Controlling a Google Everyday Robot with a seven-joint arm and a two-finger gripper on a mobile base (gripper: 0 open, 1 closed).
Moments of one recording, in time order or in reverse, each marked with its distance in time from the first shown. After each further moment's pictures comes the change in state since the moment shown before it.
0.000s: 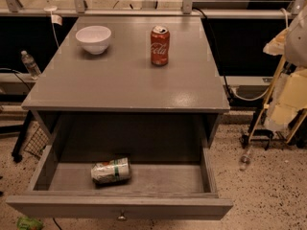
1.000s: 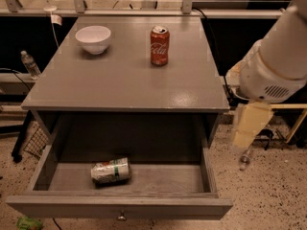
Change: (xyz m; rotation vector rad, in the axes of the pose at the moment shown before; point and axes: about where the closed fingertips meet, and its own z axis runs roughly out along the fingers) arm -0.037 0.029 0.061 -0.034 -0.011 -0.099
